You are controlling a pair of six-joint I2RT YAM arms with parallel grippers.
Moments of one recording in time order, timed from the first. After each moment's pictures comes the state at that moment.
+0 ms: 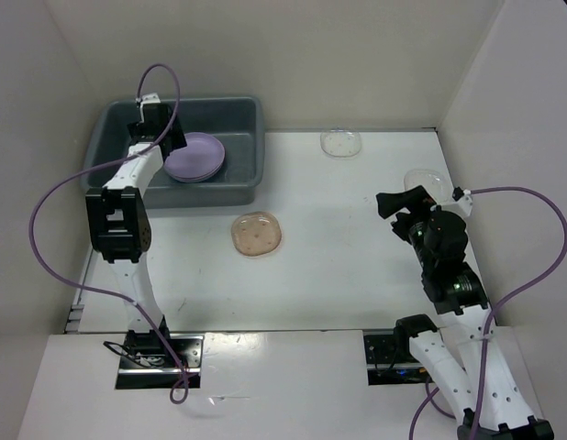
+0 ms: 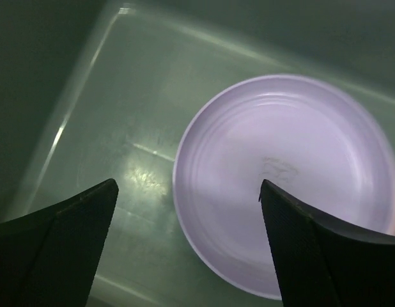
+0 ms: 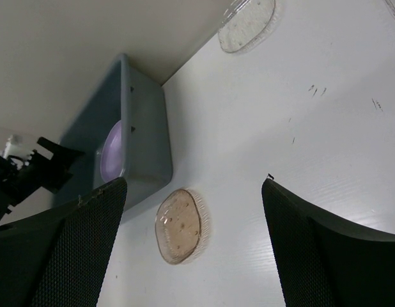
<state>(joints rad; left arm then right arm) 0.05 2.08 1.75 -0.27 -0.36 -0.22 0.19 0.59 0.73 -0.38 0.15 0.87</state>
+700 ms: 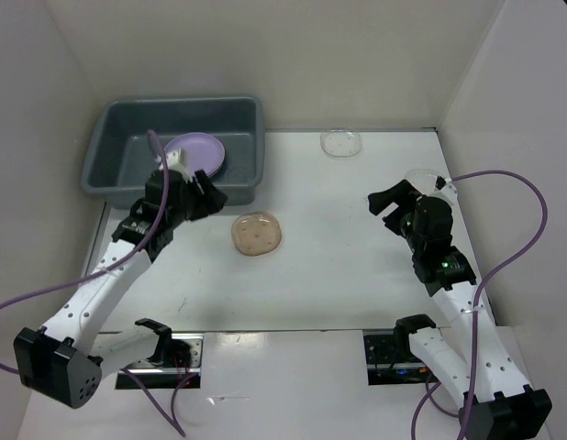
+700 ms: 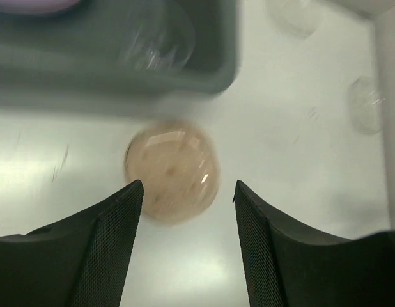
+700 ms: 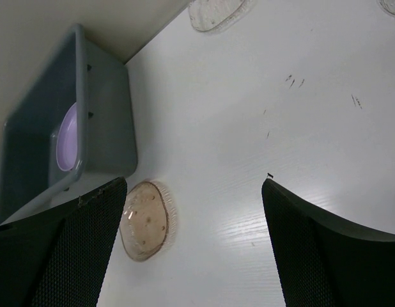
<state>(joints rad) -0.31 1.08 1.00 -0.36 -0.01 -0.59 0.18 0.74 0.73 -0.33 0.13 0.78</state>
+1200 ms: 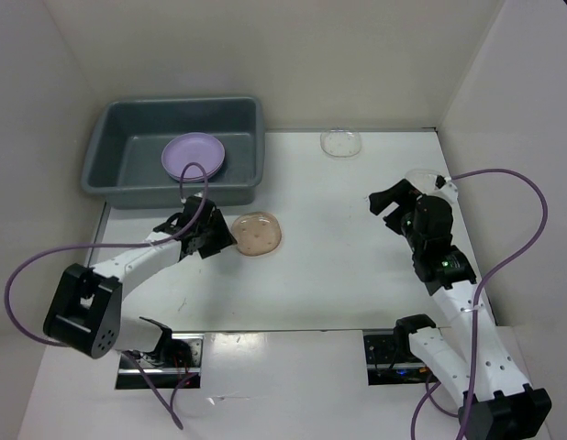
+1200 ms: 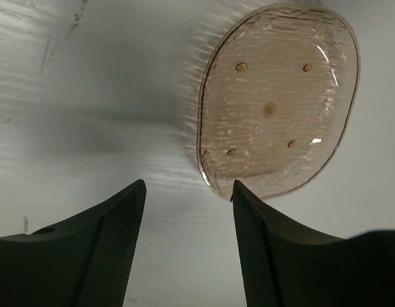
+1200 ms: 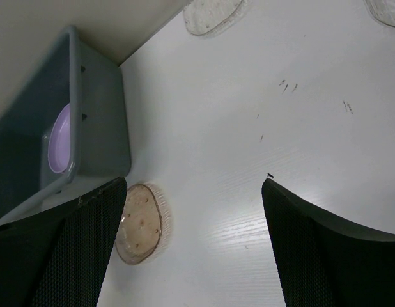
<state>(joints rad) -0.35 1.33 0.72 -0.32 0.00 -0.80 0.18 0.74 0.73 -0.33 0.14 0.75</state>
